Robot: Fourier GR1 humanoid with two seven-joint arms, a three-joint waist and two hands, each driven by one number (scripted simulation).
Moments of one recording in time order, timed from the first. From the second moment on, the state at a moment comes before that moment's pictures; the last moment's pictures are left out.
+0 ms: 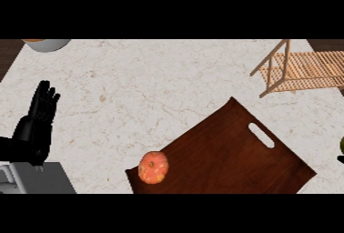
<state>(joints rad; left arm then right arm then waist) -0.04 0.36 -0.05 -1.62 0.18 0.29 -0.01 0.05 -0.75 -0.23 -1.61 0.07 0.26 -0.05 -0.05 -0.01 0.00</state>
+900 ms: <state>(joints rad) -0.09 0.33 -0.07 -1.62 0.16 0.27 0.01 -0.18 -0.88 -0.51 -1.34 -0.01 0.26 0.07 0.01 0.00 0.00</state>
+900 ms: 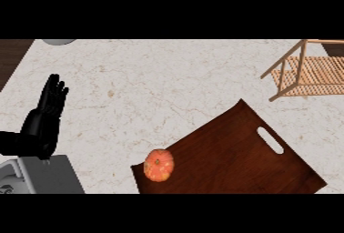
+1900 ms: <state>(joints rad) -0.11 0.32 -0.06 -1.60 0.16 0.25 0.00 -0.67 -0.81 -0.39 -0.61 0.22 0.04 -0.28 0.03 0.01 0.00</state>
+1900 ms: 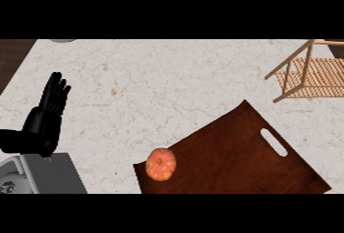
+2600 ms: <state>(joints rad) -0.13 0.31 -0.08 -1.61 0.15 0.25 0.01 -0.85 -0.82 -0.42 -0.29 0.23 0.08 -0.35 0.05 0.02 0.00</state>
